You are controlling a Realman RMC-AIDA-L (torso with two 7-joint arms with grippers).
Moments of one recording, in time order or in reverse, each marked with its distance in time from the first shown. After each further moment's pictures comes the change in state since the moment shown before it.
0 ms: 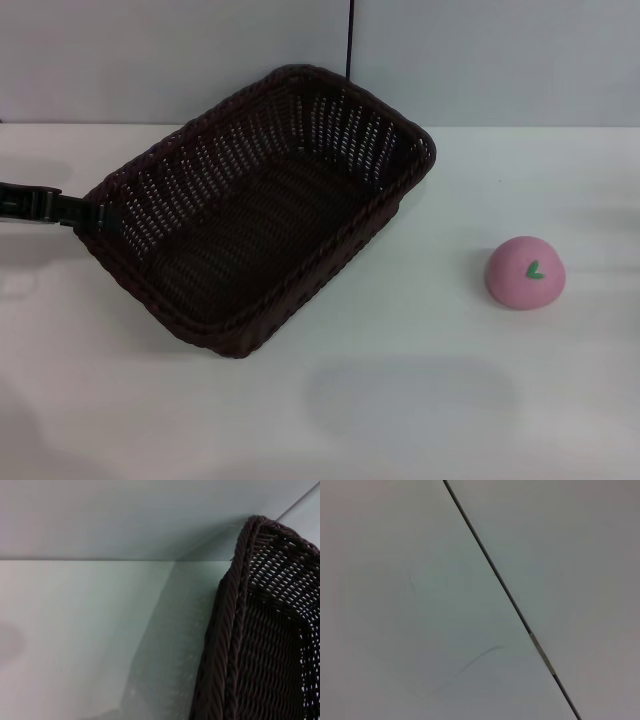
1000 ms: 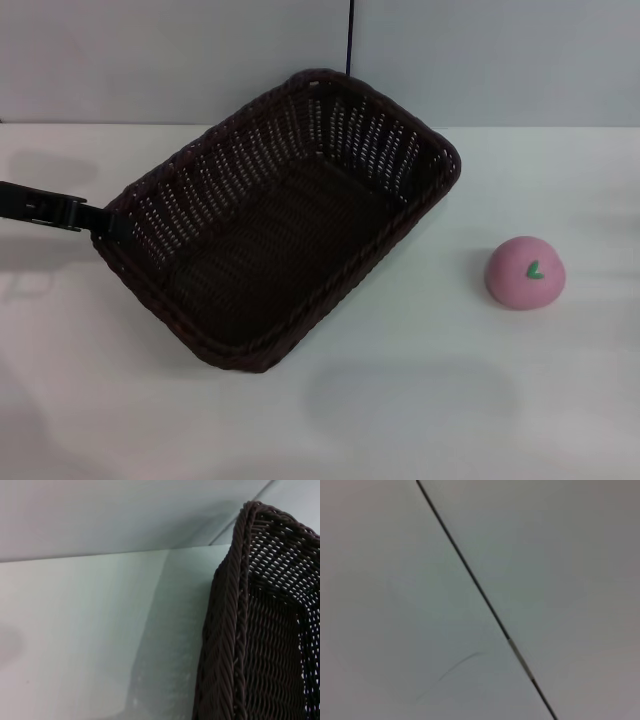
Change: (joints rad) left arm -0.019 -0.011 0.065 0.006 -0.001 0.009 0.030; right arm -0.015 0.001 0.041 0.005 0.000 0.000 0.000
